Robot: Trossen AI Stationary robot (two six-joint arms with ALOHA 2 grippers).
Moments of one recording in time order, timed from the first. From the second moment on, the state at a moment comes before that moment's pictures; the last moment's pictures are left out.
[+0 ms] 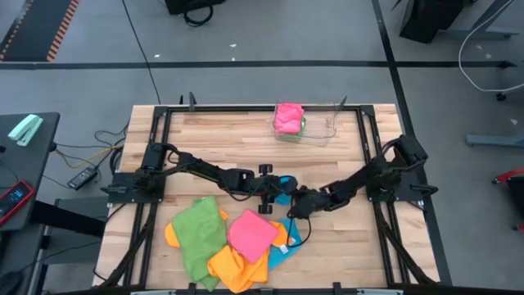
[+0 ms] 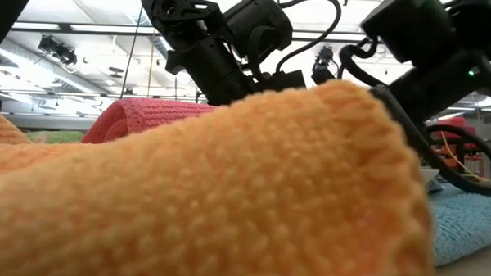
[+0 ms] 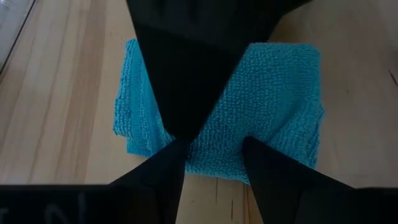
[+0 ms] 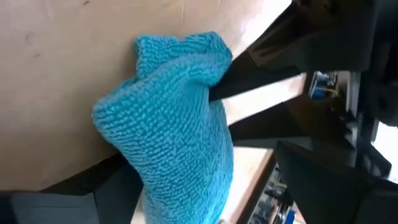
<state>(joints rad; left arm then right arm) -0.11 2.06 1.23 -0.01 -0.26 0.08 0.33 1.76 0.64 0.32 0.68 -1.12</state>
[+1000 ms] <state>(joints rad) -0.11 1.98 1.23 -0.14 -0.26 0.09 0.28 1.76 0.64 0.35 0.56 -1.03</state>
